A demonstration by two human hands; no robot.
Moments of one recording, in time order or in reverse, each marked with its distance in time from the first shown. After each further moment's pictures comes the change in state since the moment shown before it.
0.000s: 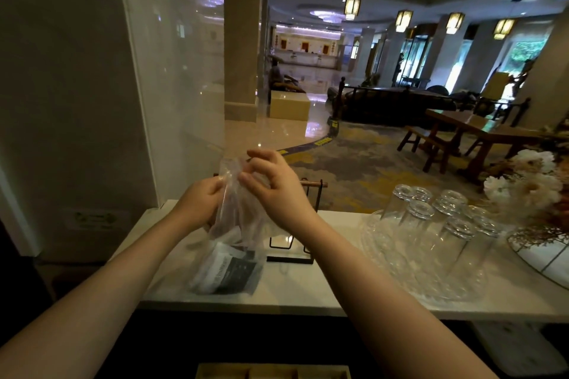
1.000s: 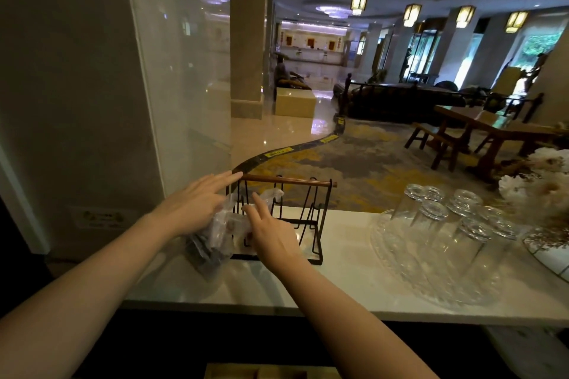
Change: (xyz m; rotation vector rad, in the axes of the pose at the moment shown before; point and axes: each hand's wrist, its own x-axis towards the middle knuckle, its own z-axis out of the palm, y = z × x) left_hand 0.012 -0.040 -0.018 0.665 -0.283 0.175; right_hand -0.013 0.094 0.086 -0.701 -0.160 -0.008
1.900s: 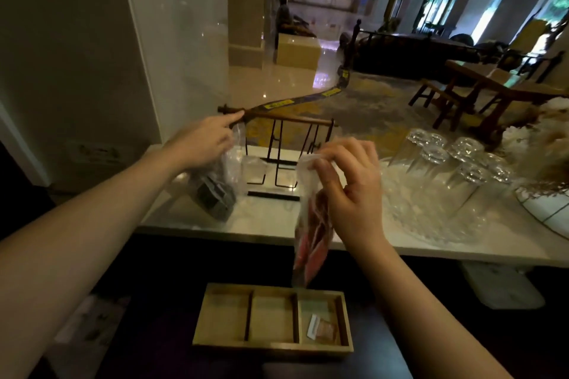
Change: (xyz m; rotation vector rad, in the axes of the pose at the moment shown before) left_hand 0.004 0.014 0.013 -0.094 0.055 0.011; right_hand -0.114 0.012 -0.112 0.503 0.624 -0.009
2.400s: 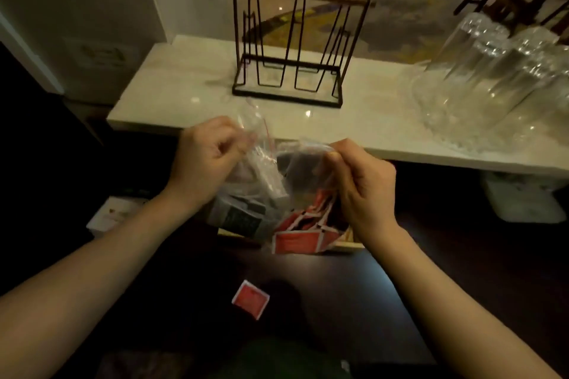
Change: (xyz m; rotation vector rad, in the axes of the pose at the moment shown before) left_hand -0.167 0.073 0.080 -0.474 0.442 -0.017; right_hand -0.125 -0.002 0.004 -0.007 -0.222 0.172
